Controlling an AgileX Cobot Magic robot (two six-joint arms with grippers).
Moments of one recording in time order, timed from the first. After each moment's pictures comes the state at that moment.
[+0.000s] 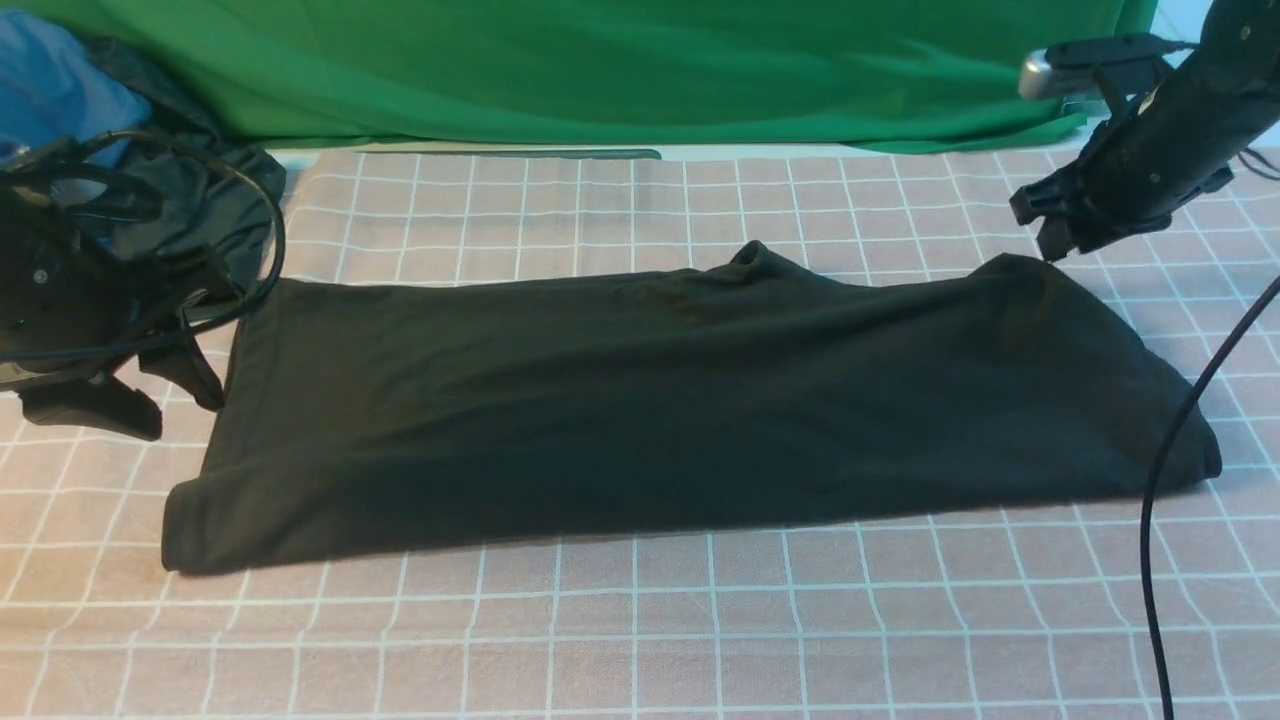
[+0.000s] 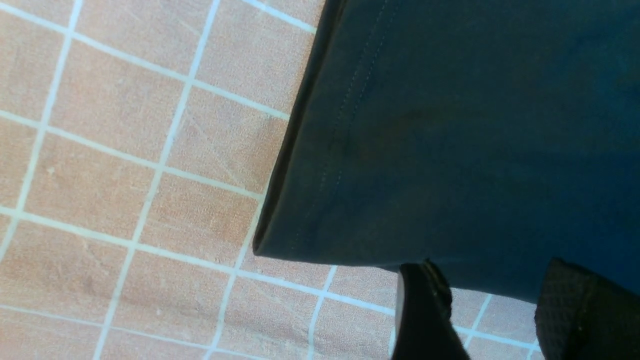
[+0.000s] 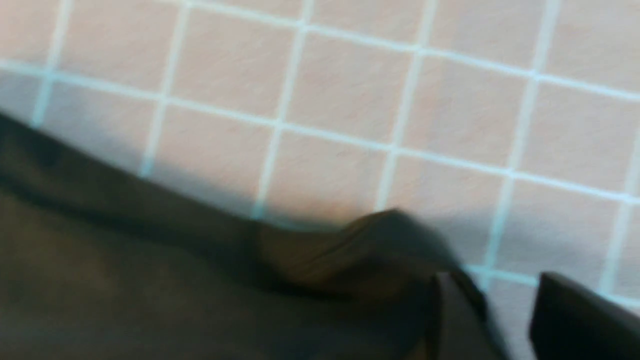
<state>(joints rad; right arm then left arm) 0.00 2.11 -1.75 0.10 0.82 -0.18 0.19 1.57 -1.20 -0.20 1.07 -0.13</state>
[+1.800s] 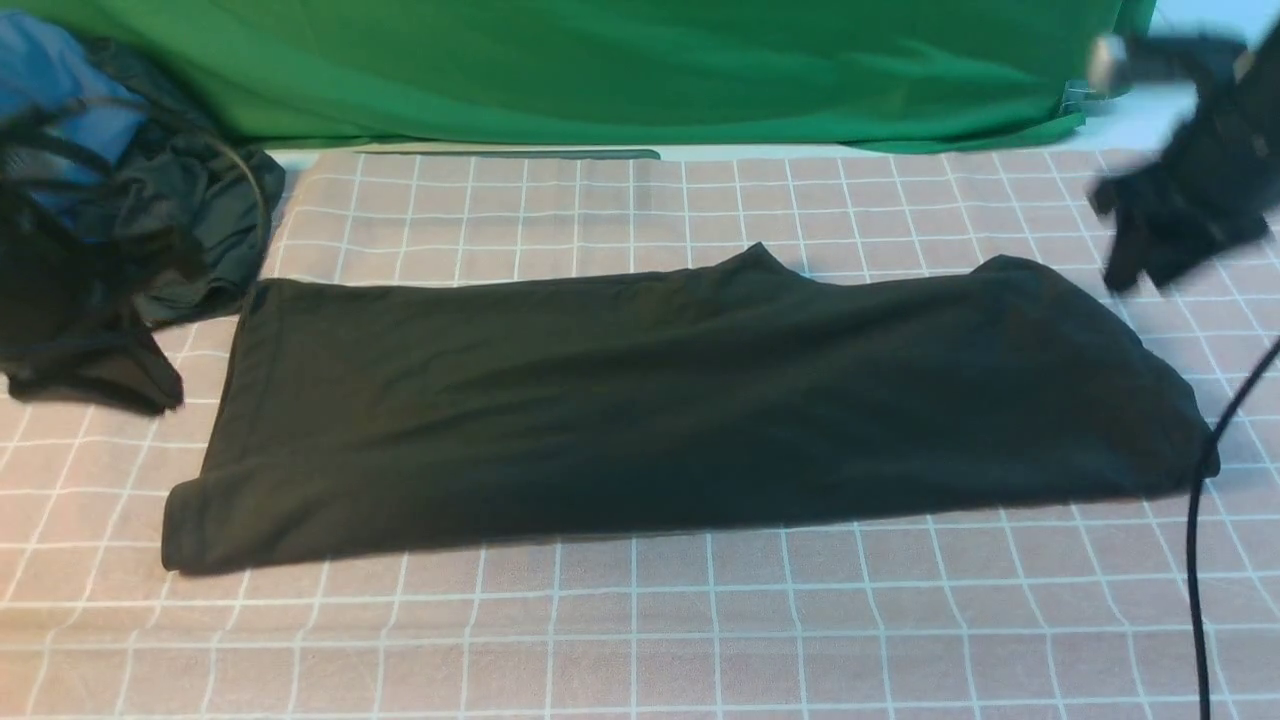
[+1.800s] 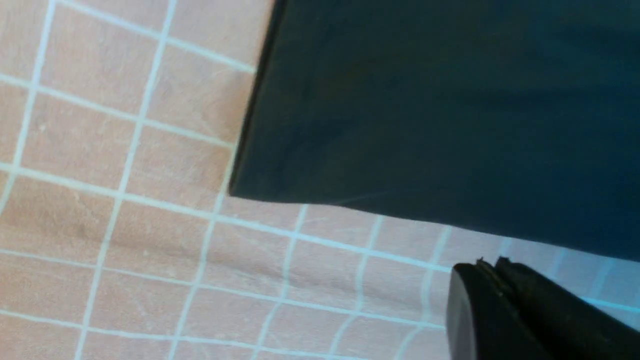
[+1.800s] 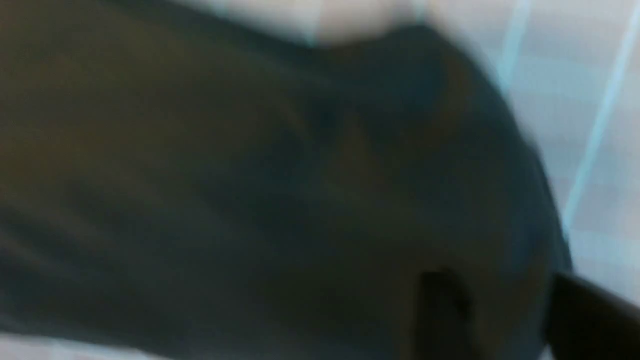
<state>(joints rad) -0.07 2.02 -1.70 0.13 1.21 -0.20 0.19 1.40 -1.20 -0.26 1.16 -0.08</state>
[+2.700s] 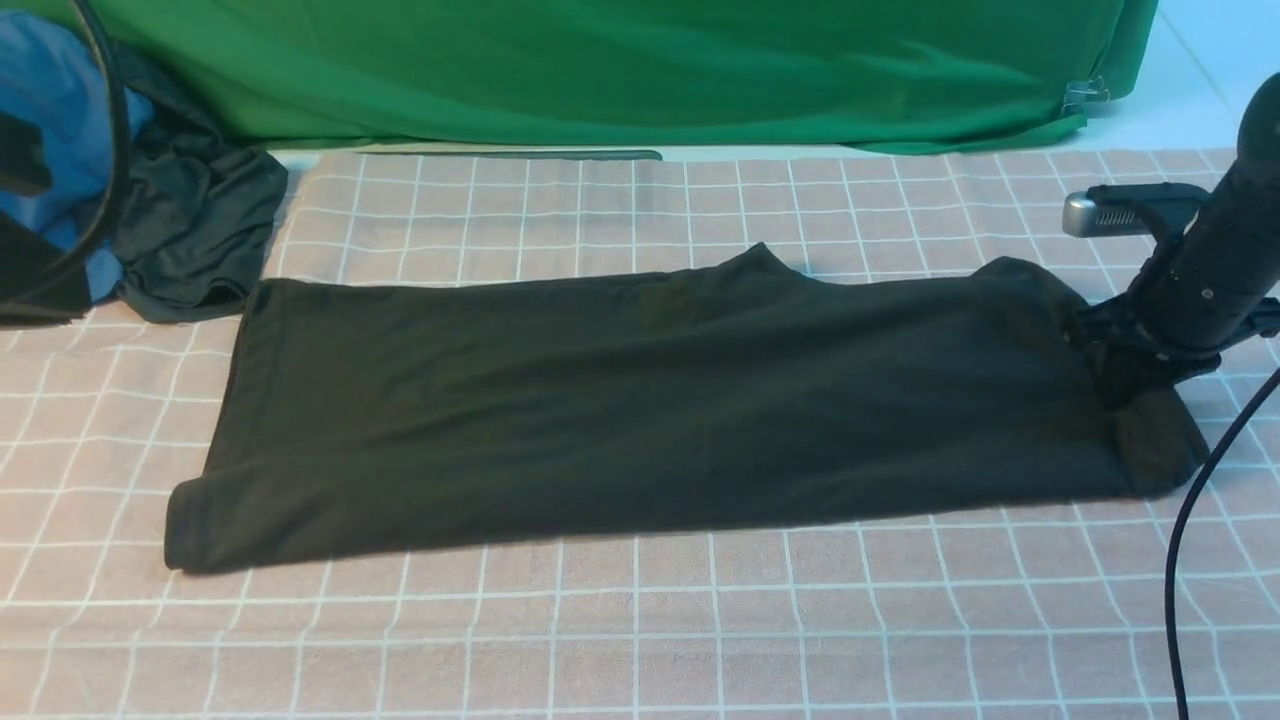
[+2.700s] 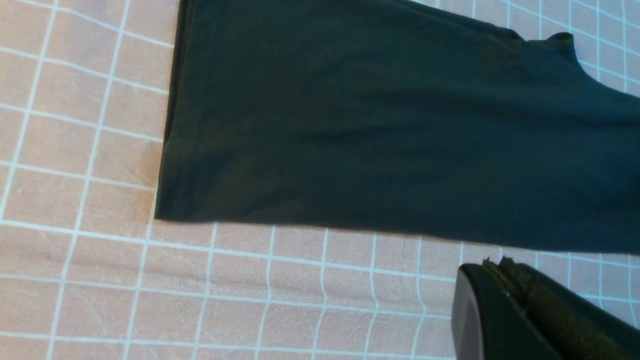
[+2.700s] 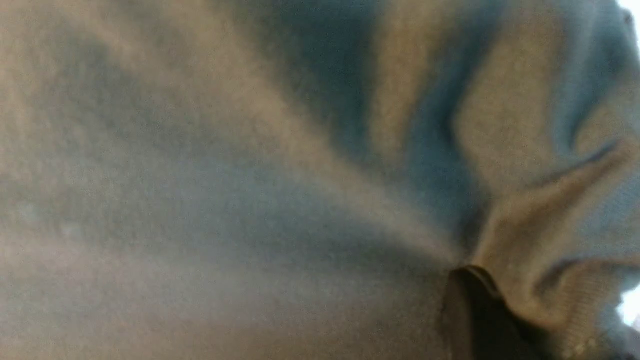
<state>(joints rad) -0.07 2.08 -1.50 0.09 0.95 -0.18 0.19 1.02 -1.20 -0.33 1.22 -0.04</state>
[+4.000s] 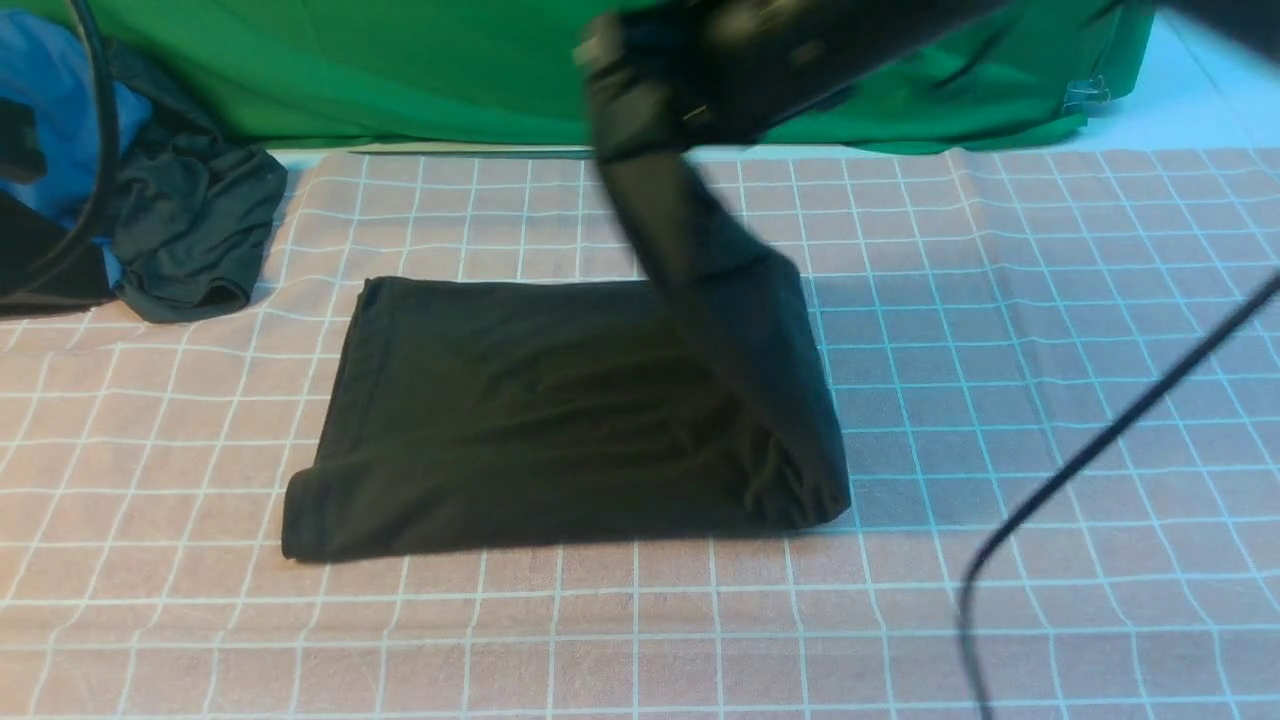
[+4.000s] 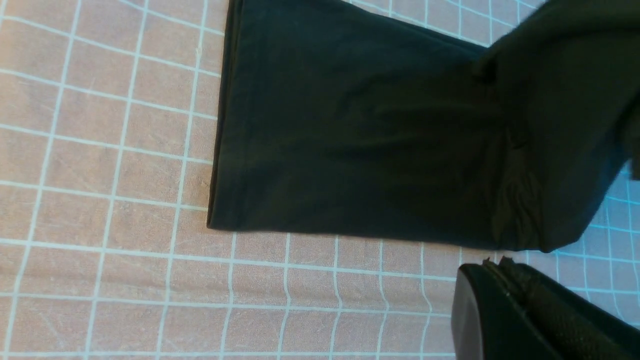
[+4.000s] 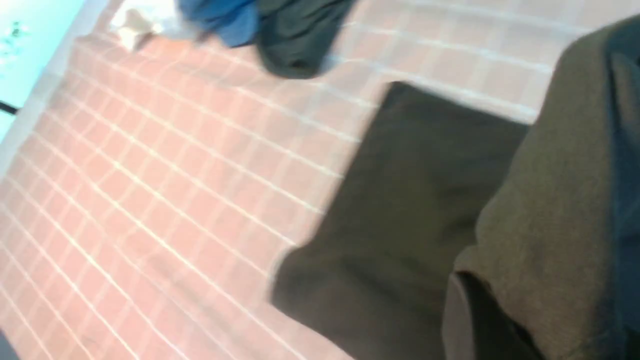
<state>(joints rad) 0.60 1.88 -1.80 0.47 0.75 0.05 0.19 0.99 -1.20 -0.39 1.22 -0.01</state>
